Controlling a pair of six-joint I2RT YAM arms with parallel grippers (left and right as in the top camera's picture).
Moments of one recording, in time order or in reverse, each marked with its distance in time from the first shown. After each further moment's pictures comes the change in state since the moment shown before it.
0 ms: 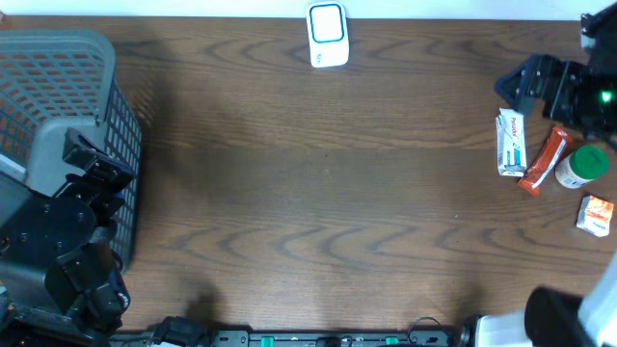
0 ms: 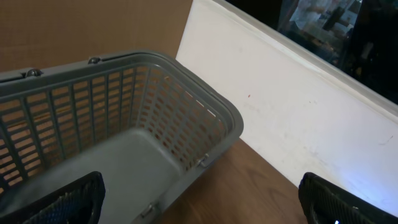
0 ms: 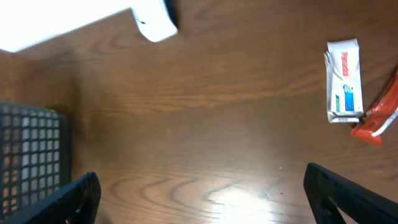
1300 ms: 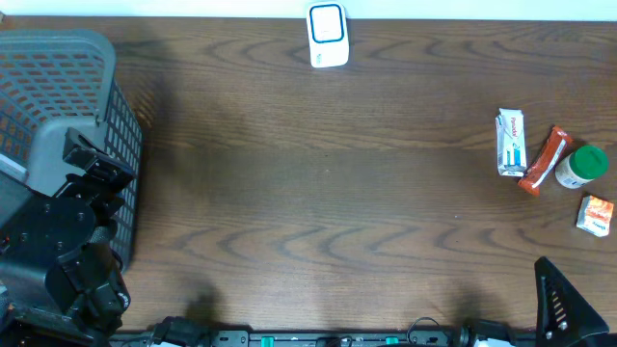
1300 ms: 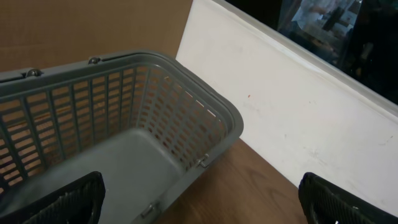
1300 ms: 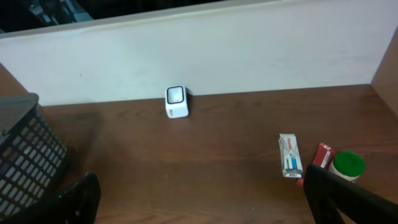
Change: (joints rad) left arm 0.000 0.000 0.000 0.000 0.000 0.000; right arm 0.058 -0.661 0.000 0.000 0.141 -0.003
